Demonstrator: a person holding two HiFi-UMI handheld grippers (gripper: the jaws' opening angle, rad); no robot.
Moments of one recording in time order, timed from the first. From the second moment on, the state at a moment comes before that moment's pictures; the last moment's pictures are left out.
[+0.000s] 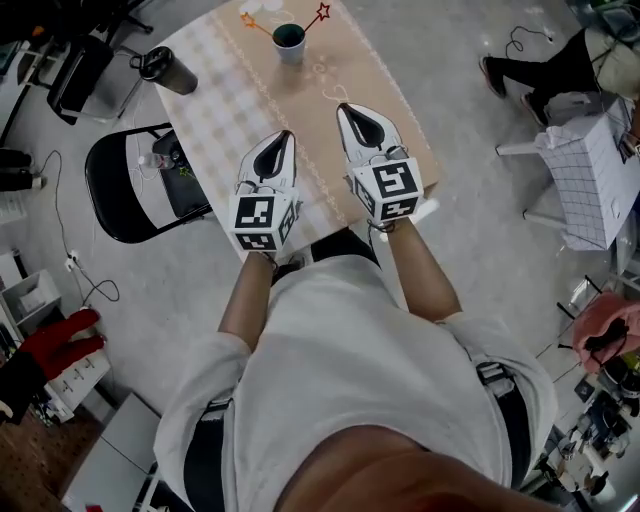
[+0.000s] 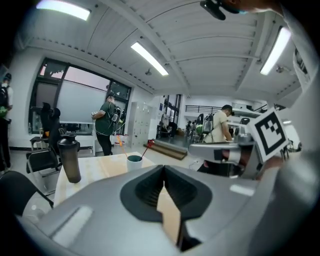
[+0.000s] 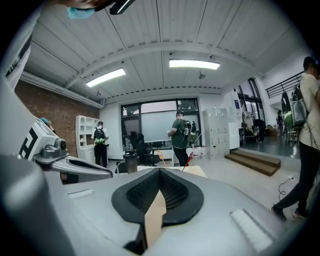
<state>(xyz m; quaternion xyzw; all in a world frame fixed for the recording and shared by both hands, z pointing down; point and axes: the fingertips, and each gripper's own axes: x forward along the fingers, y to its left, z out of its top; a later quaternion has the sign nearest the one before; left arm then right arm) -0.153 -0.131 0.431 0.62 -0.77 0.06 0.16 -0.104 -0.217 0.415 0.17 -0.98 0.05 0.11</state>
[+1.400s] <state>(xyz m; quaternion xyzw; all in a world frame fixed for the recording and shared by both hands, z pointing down) -0.293 -0.039 0.471 0.37 -0.90 0.03 0.23 -0.380 -0.305 0.521 0.05 -0.92 -0.19 0.33</state>
